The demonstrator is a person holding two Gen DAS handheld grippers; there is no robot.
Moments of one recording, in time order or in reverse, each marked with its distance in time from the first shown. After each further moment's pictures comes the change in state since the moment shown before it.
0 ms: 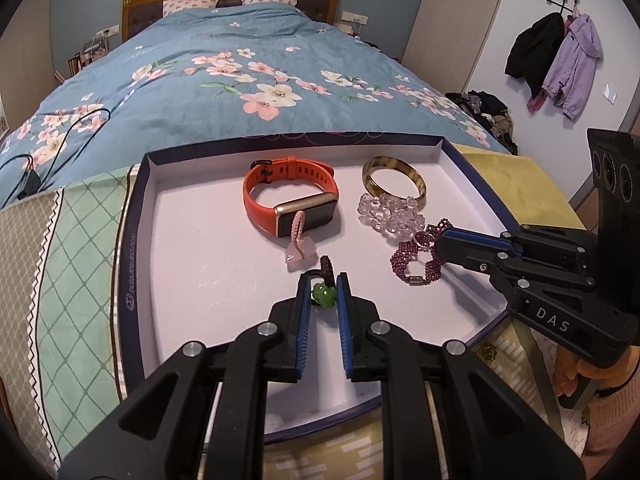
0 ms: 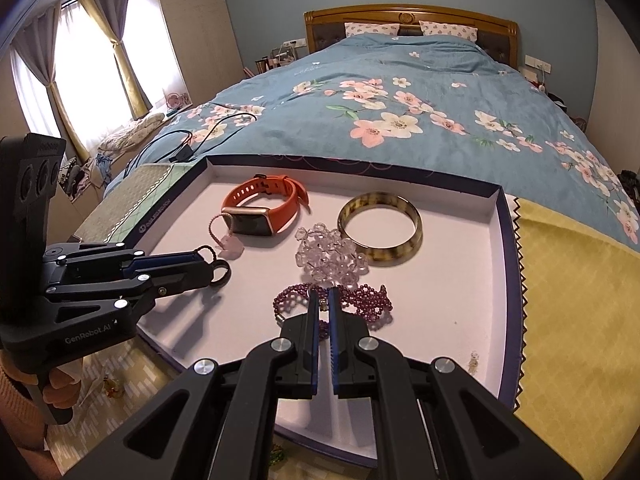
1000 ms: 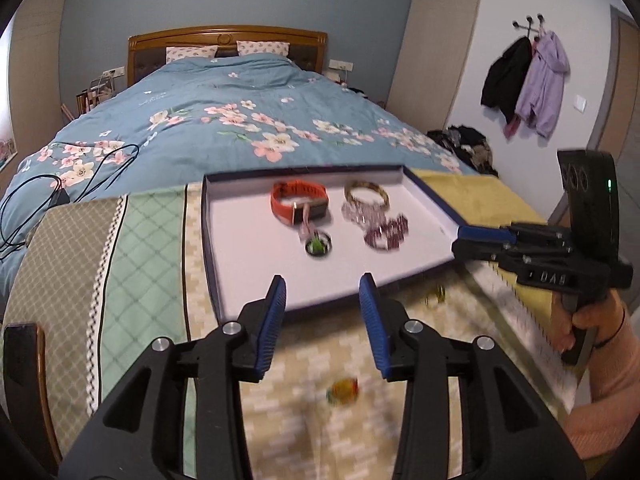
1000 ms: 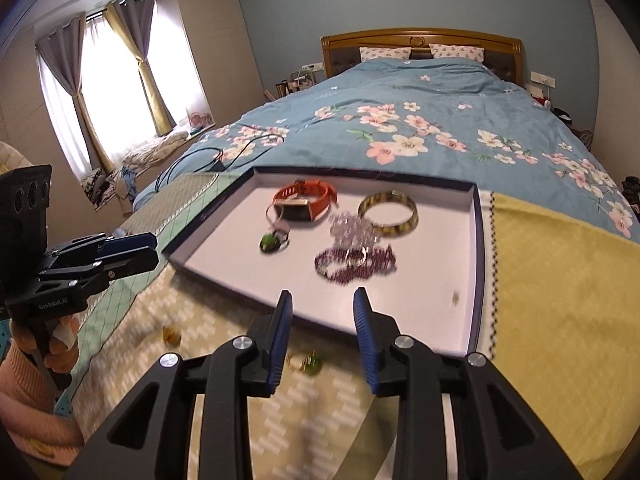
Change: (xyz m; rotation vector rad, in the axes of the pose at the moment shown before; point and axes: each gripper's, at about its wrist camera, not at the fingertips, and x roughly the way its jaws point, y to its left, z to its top) left arm -0.117 0.004 -0.067 0.057 -0.188 -0.013; right arm -0.073 0.009 -0.043 -0.019 -0.086 0.069
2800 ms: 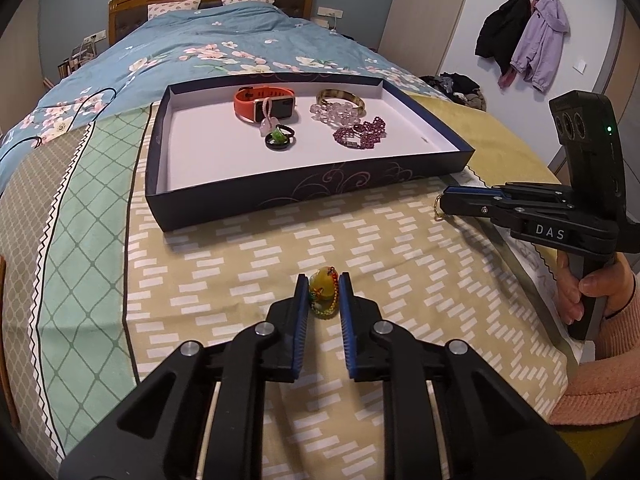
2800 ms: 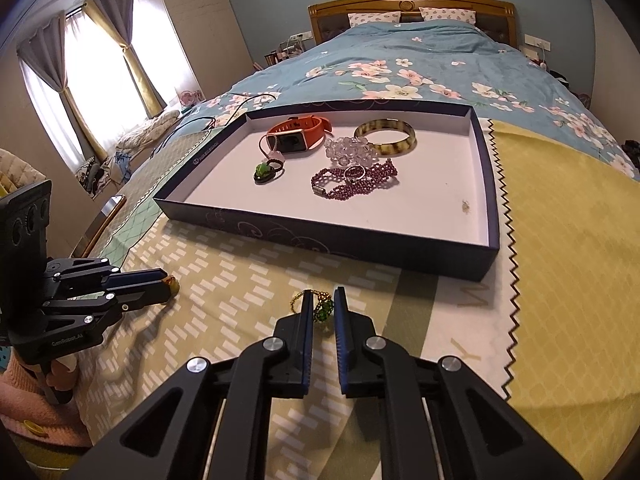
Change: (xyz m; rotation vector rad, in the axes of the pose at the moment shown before) left arm 0.033 -0.029 -0.056 0.009 0.195 -0.034; right arm 0.010 -0.001 -0.040 0.064 0.110 0.006
